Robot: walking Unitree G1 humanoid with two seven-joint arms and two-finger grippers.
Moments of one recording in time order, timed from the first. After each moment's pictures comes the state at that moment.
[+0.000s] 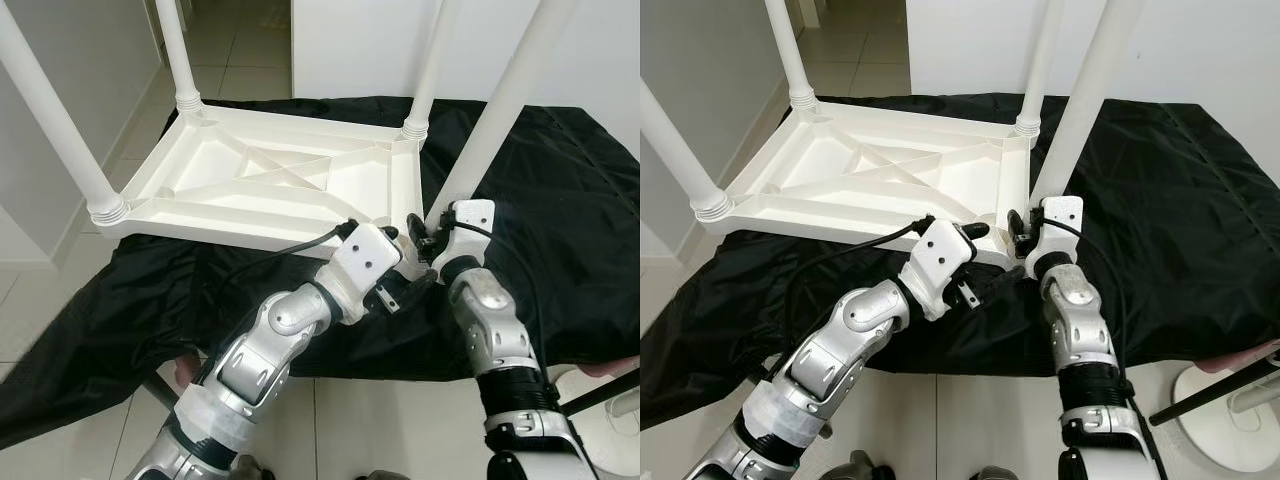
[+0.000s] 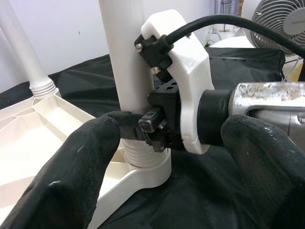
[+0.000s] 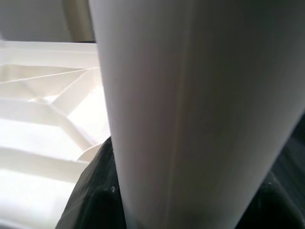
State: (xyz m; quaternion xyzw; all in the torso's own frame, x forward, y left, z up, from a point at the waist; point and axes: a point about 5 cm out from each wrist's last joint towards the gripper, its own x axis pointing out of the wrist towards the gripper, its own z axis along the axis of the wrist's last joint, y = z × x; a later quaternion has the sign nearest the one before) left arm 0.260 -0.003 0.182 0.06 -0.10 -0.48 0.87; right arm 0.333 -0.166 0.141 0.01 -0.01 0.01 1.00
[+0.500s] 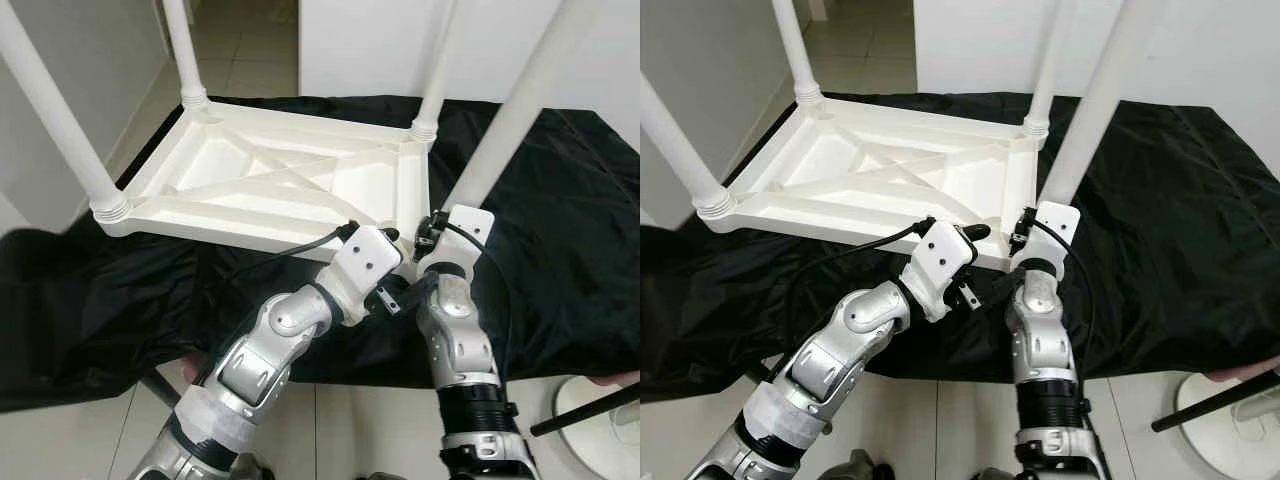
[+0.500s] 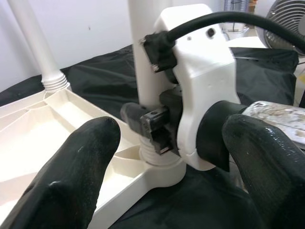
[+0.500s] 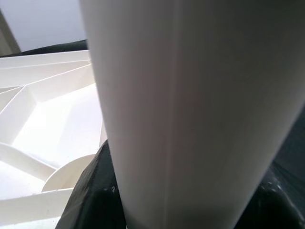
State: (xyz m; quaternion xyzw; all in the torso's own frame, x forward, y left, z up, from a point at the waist) left arm 0.259 -0.003 0.182 0.06 -0.10 -0.48 0.87; right arm 0.313 -0.151 0.144 0.06 -0.01 -0.19 0.98
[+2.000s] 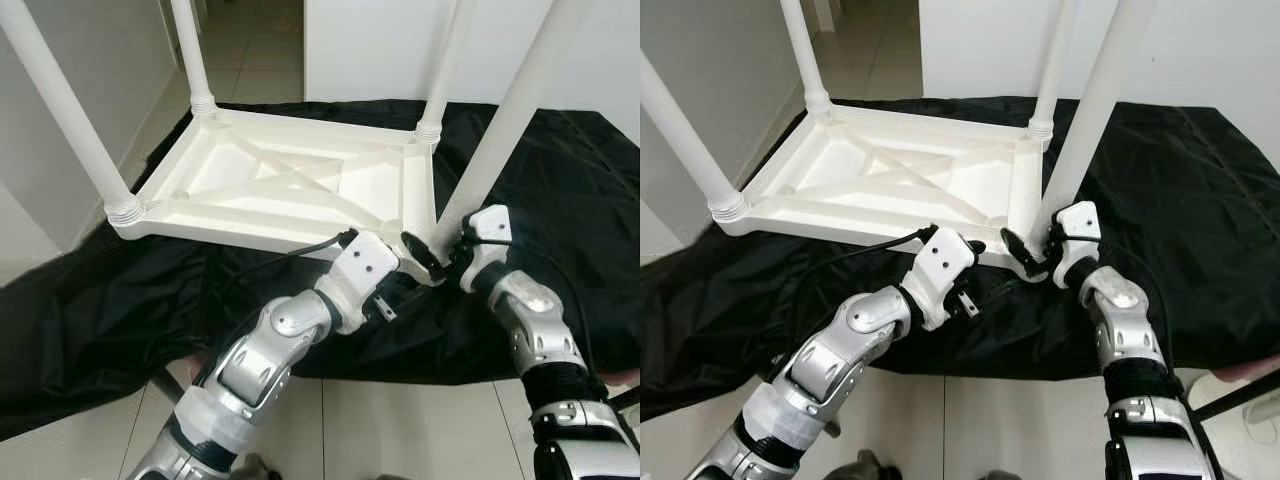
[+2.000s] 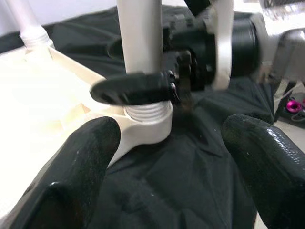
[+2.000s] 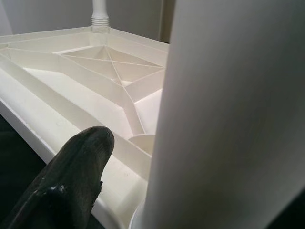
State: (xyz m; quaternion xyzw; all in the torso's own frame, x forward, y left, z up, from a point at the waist) left arm 0.260 -0.004 0.168 0.06 -0.02 -0.48 0.87; right arm 0.337 -0.211 0.150 -0.10 -0.04 0.25 0.96
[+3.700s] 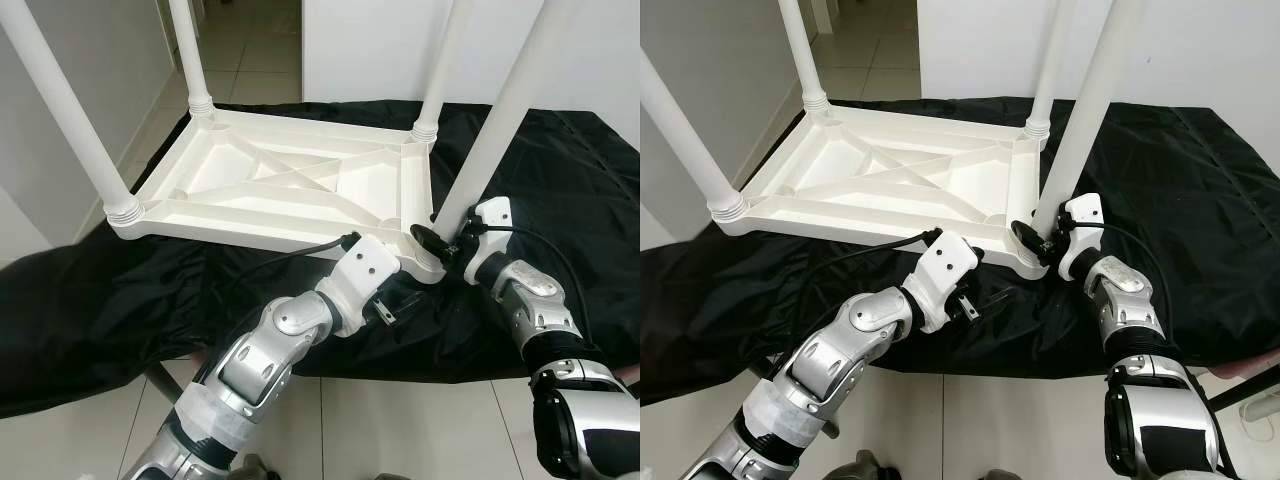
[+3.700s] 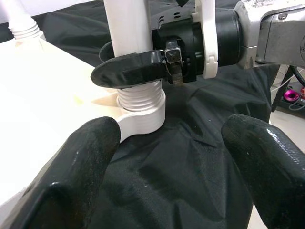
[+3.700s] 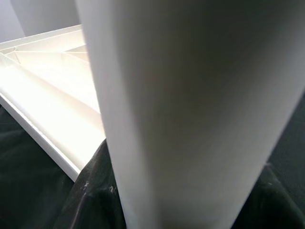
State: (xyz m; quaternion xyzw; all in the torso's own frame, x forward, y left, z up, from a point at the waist) left arm 0.260 -0.006 0.165 0.08 0.00 -0.49 0.87; right arm 0.353 -0.221 0.134 -0.04 0.02 0.26 0.97
